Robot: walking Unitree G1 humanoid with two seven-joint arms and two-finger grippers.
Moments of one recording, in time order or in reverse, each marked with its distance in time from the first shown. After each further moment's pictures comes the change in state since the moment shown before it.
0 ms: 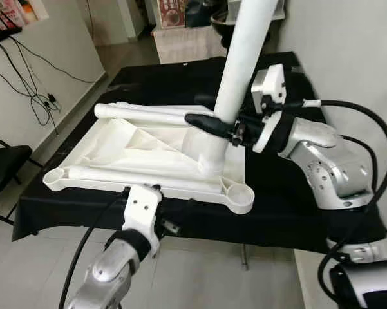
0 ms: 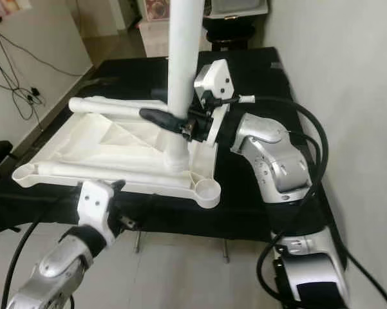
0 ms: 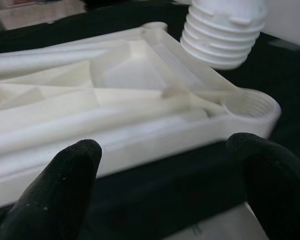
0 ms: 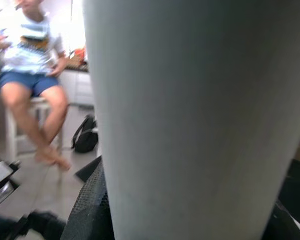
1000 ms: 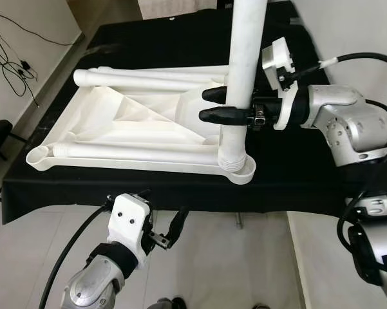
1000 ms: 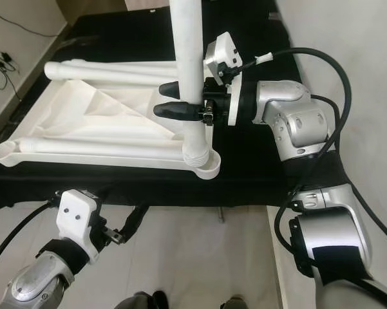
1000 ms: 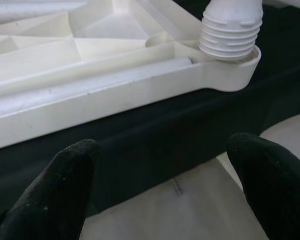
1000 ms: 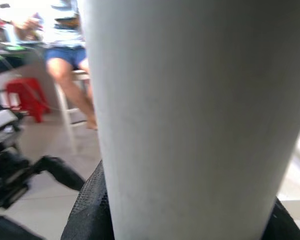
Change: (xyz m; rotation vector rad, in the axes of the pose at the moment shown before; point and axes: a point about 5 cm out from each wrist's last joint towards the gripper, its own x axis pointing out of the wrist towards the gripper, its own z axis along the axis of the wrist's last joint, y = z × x) left arm -0.029 -0.002 0.020 0.036 -0.041 0.003; right arm -0.011 -0.037 0.019 0.045 0.107 0.213
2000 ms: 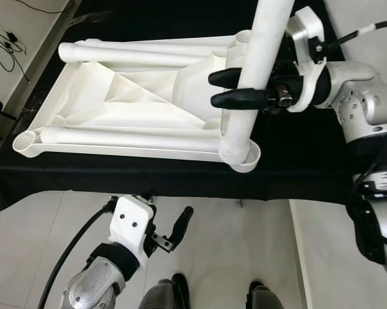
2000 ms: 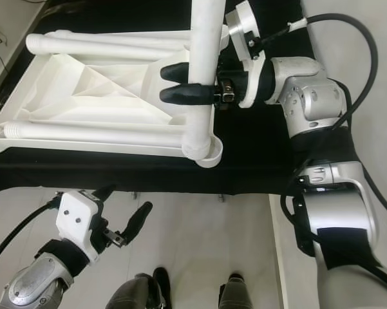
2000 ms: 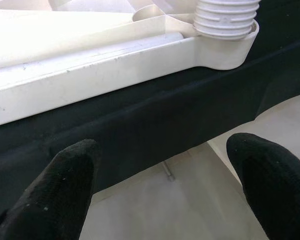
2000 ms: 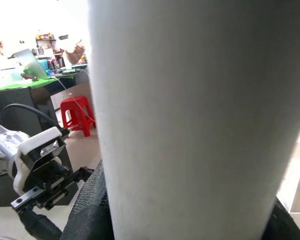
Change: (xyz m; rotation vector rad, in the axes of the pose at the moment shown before) left arm -0.001 -0.005 0.007 0.031 -0.031 -0.038; right arm -0.017 -0.009 0.026 -0.001 -0.070 0.167
